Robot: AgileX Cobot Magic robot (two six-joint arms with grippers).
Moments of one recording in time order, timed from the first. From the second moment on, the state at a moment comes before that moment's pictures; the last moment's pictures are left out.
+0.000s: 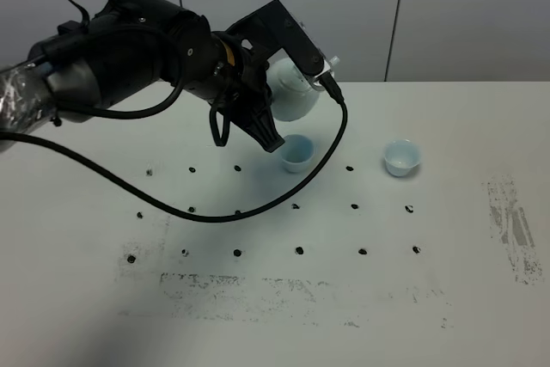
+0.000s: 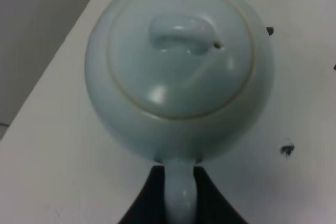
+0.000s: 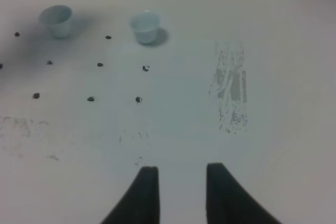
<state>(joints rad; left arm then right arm) -0.55 1.99 -1.69 0.00 0.58 0.52 0.02 -0.01 -0.52 0.25 1.12 -0.15</state>
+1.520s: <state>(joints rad) -0.55 2.26 -1.91 -0.11 0.39 1.17 0.02 -0.01 -0.52 0.25 1.12 -0.15</state>
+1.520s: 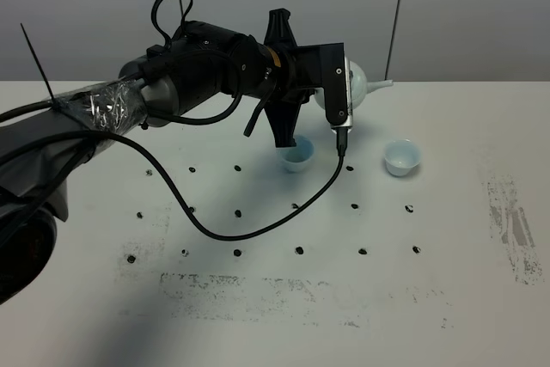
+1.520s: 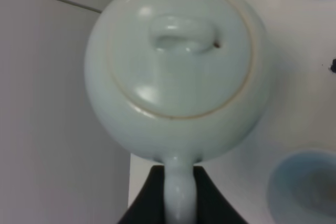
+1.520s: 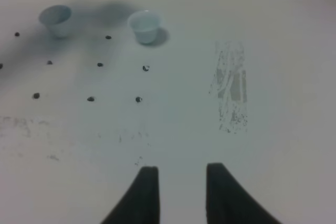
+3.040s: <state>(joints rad) -0.58 2.41 -2.12 -0.07 0.43 1.56 0.02 -0.01 -0.52 0.25 1.12 -0.15</state>
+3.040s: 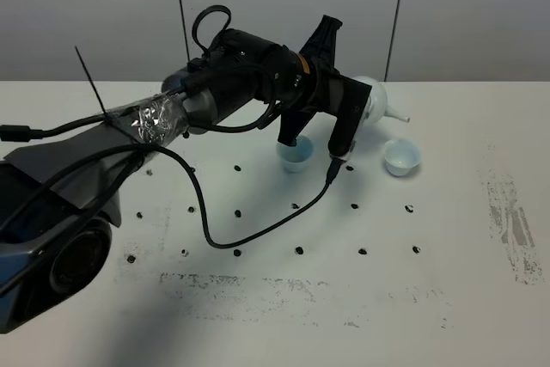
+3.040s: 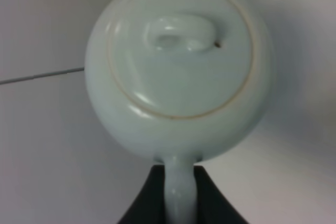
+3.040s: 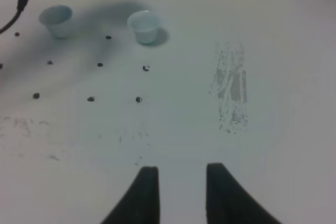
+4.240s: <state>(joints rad) -0.64 2.43 -2.12 0.21 0.41 1.56 0.02 -0.01 -0.52 0.25 1.12 -0.15</state>
